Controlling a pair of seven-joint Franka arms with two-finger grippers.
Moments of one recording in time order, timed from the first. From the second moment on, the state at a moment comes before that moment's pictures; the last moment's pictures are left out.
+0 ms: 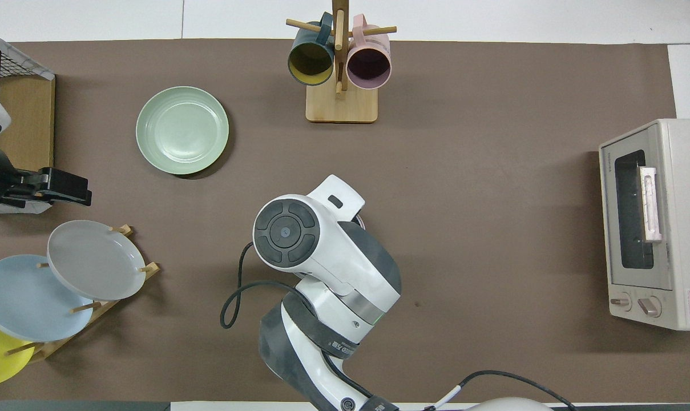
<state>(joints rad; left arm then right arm) -0.07 -0.07 -0.04 -1.66 -0.02 1.53 -0.06 0.73 0.35 0.02 -1.65 -0.08 2.00 0.74</state>
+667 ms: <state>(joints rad) -0.07 -0.07 -0.04 -1.66 -0.02 1.53 -0.06 0.73 0.35 0.02 -1.64 -0.08 2.00 0.74</state>
